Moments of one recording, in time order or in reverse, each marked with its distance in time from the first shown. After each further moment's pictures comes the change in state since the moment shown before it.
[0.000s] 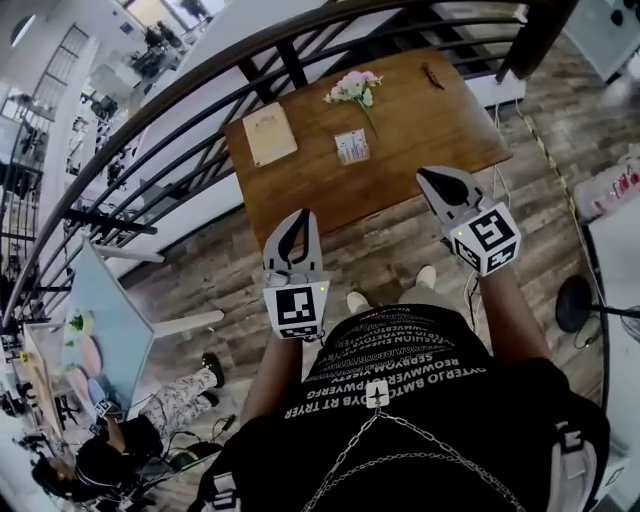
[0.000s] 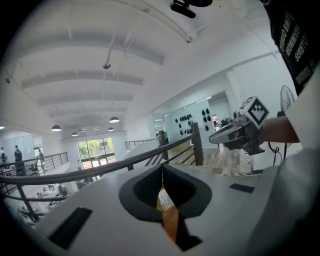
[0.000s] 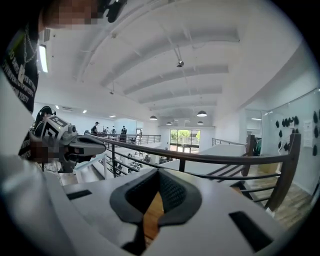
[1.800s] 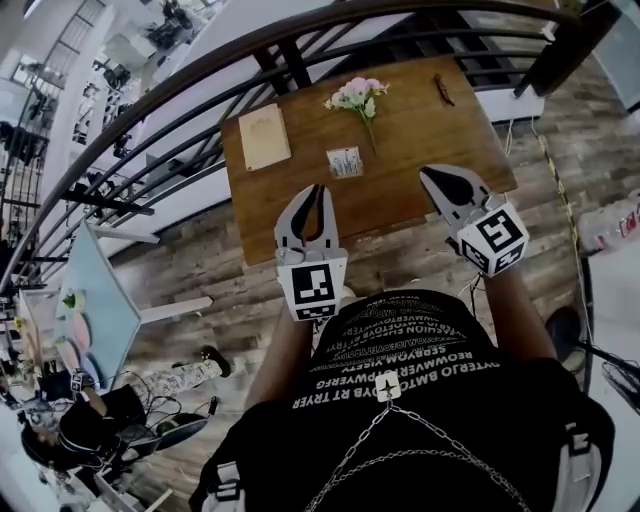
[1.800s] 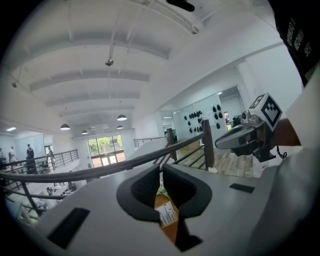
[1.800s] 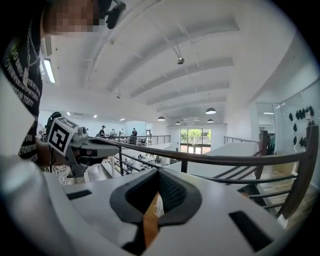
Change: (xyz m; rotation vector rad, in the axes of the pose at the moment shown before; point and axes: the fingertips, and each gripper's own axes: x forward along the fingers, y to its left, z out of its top) left arm 0.116 -0.030 0.040 -0.032 0.025 0.106; right arm 0.030 -0.093 0.007 0.007 -0.007 0.134
